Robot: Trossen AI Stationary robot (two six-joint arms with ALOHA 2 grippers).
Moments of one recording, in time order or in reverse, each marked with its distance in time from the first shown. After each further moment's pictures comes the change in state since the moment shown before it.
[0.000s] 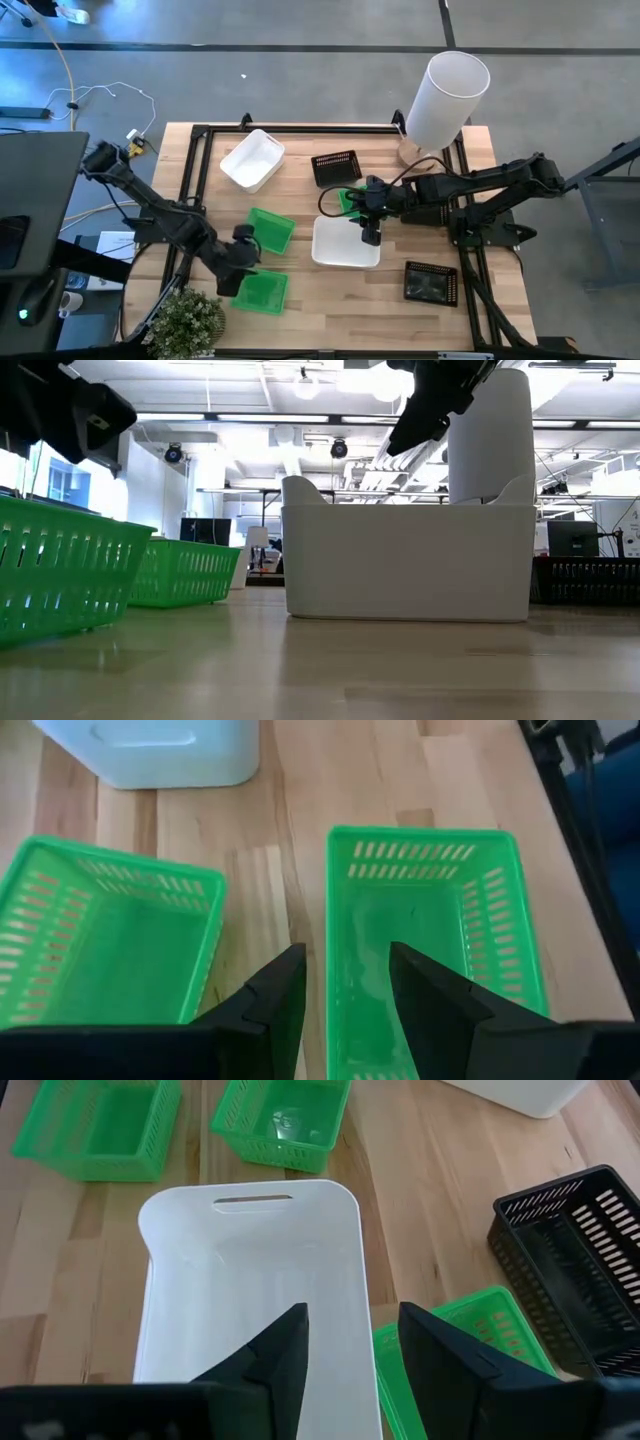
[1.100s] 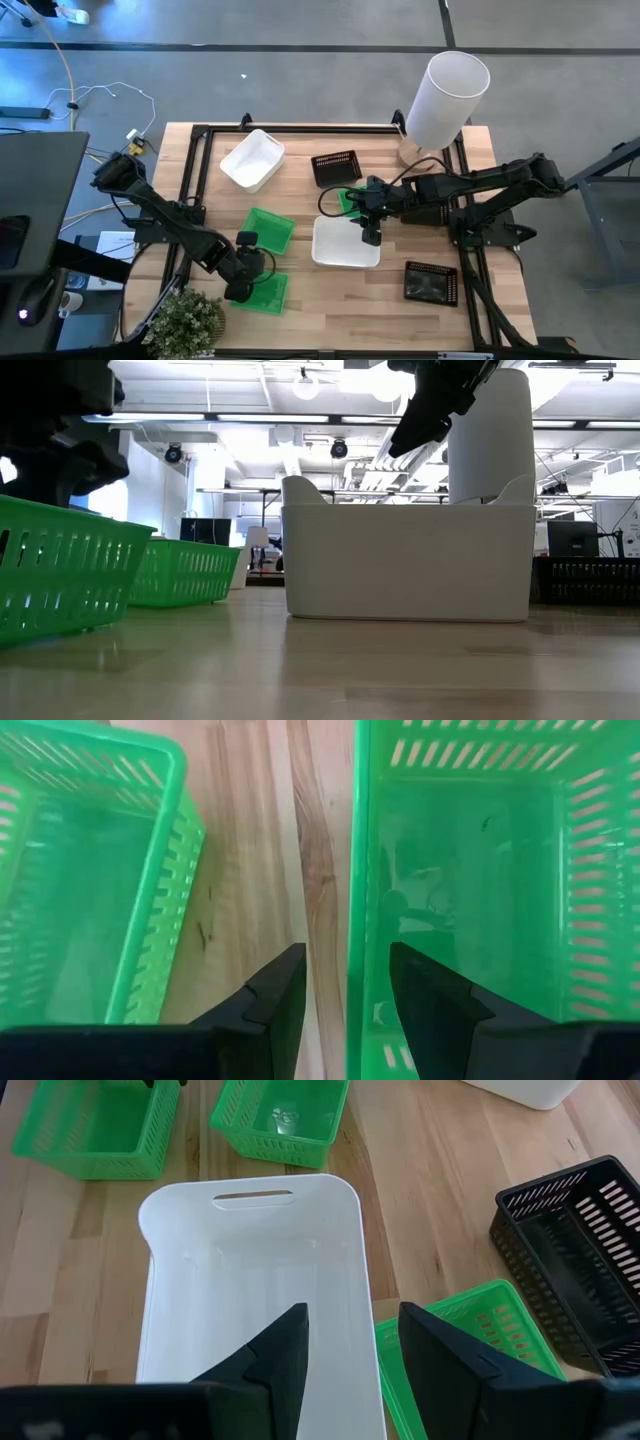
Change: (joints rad) left arm -0.007 0.233 0.003 -0.021 0.025 -0.054; right arm 0.000 0.000 0.000 -0.010 -0.003 0.015
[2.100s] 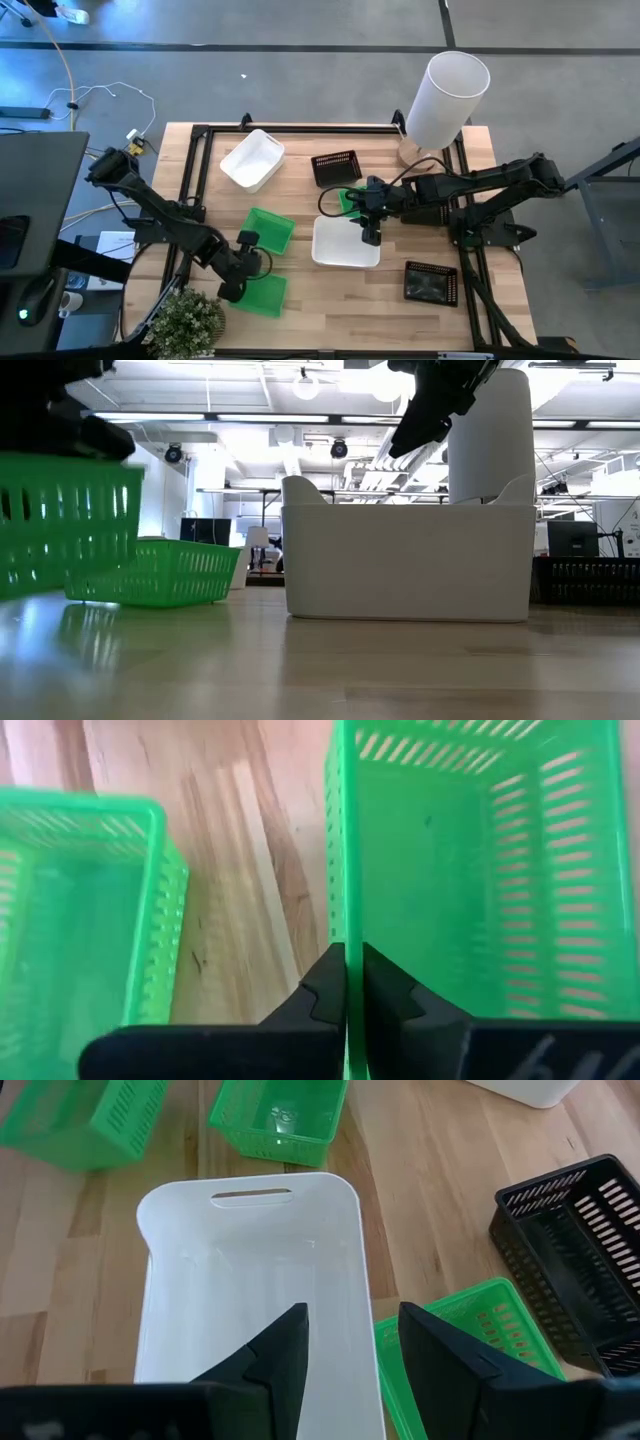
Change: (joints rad) left arm 0.007 -0.091 0.000 -0.004 0.039 0.144; right arm 0.000 0.000 0.000 -0.002 -0.002 0.000
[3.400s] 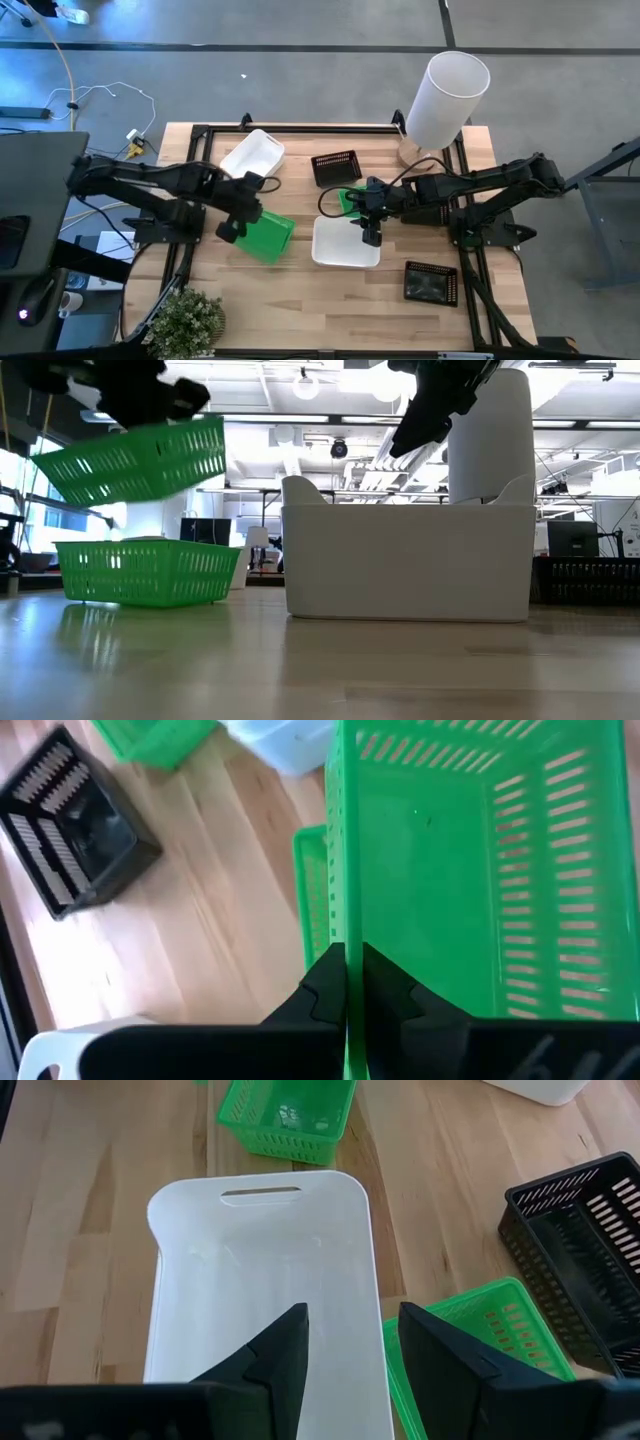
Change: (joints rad) left arm 0.566 -0.220 0.235 -0.410 0.113 0.792; right arm 0.000 0.000 -0.001 0.000 -0.016 0.000
